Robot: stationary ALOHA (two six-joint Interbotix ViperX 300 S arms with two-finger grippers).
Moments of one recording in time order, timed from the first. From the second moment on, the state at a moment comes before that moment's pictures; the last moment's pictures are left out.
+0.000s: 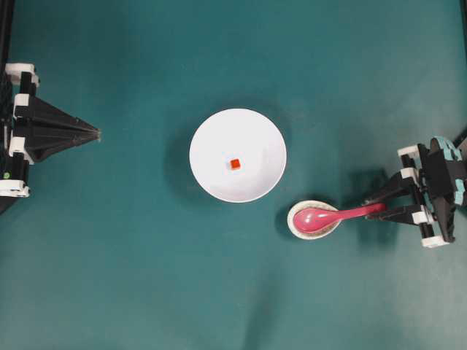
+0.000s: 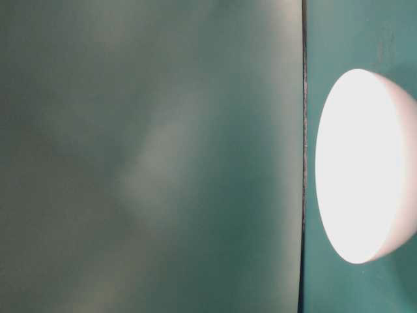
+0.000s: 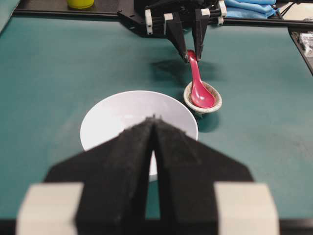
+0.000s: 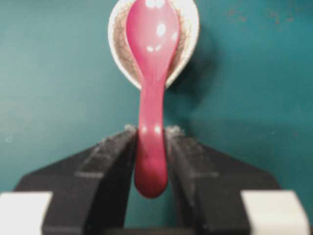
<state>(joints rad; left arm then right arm) 0.02 -0.96 1.19 0.02 -0.18 -0.04 0.29 -0.17 1.46 0.10 -0.83 0.14</state>
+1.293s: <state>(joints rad) 0.02 -0.96 1.19 0.02 -0.18 -0.04 0.29 -0.21 1.35 0.15 -0.76 0.12</state>
